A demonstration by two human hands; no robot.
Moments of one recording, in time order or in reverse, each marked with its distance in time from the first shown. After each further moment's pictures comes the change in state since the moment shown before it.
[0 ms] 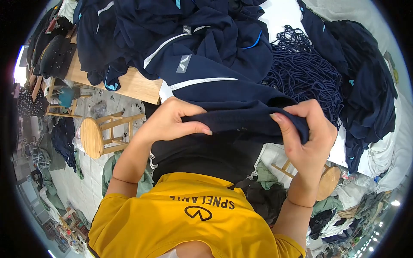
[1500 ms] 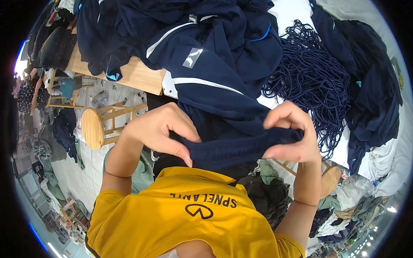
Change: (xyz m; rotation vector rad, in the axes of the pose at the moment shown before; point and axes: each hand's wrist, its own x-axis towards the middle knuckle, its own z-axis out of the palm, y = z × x) left_hand -0.016 0.013 -0.020 -0.216 -0.331 0.184; right_hand -0.011 0.038 0.014 0.933 -0.527 0.385
